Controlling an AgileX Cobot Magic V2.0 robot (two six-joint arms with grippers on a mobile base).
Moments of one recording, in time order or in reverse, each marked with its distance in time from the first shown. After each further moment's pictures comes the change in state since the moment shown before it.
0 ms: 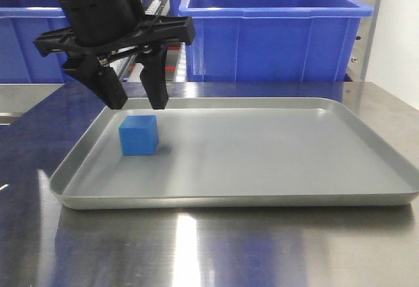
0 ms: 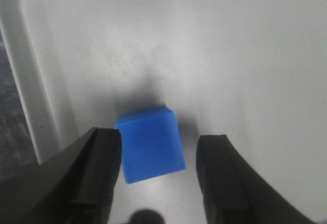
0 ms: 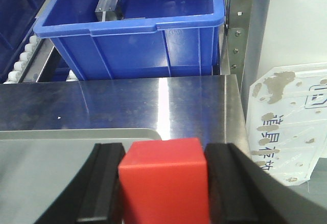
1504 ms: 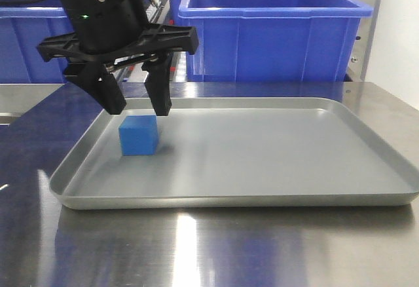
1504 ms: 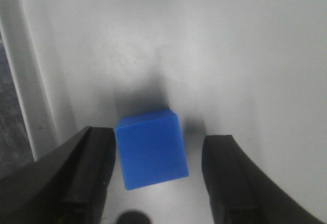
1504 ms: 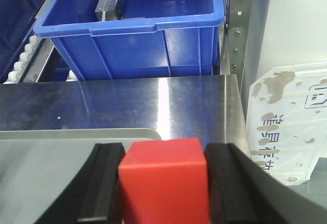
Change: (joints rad) left arm -0.017 0.021 -0.002 0.038 -0.004 -0.051; right arm 0.000 0.000 0.000 0.000 0.002 0.000
